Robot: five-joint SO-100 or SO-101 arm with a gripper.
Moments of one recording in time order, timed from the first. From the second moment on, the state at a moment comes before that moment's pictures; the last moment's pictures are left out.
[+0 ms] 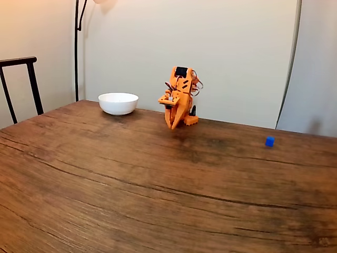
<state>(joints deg) 7.6 190.9 178.3 74.1 94.0</state>
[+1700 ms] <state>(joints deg) -49.6 190.2 147.7 72.2 95.5</state>
